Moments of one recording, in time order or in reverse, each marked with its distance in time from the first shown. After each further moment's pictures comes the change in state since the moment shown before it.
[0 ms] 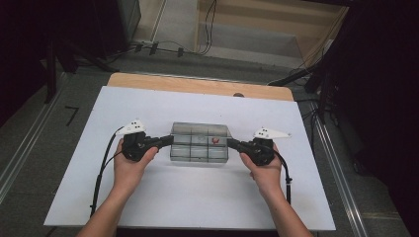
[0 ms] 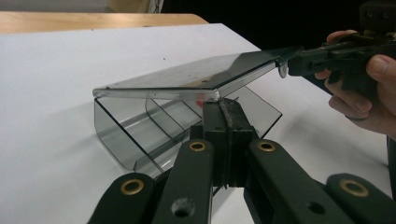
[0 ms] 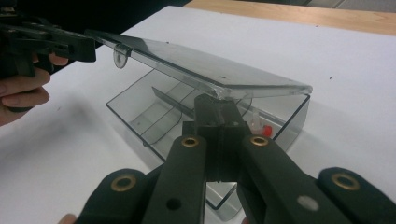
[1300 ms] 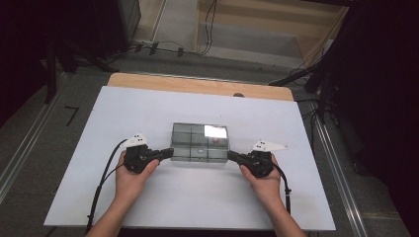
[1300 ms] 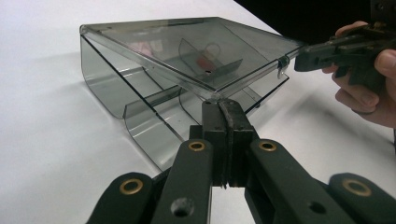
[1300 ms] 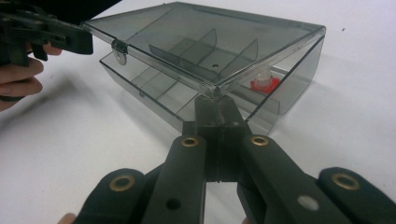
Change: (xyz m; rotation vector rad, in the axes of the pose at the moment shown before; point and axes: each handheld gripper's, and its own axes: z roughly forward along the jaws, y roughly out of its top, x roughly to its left) left arm -0.003 -0.034 0.004 0.053 0.014 -0.036; right arm 0.002 -0.037 0.002 0.054 -0.004 0.005
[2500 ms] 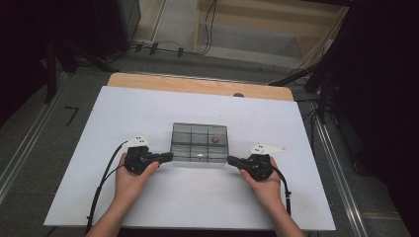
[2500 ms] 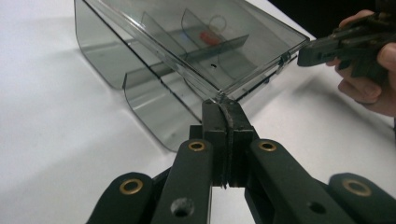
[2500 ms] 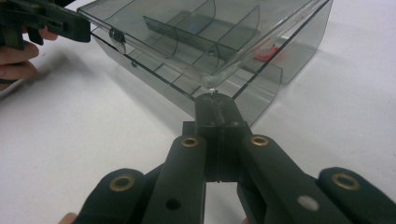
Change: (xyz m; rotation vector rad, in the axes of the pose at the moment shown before) left arm 0.006 -0.010 0.005 0.078 -0.012 -0.031; right arm -0.004 -0.012 0.003 0.066 0.006 0.006
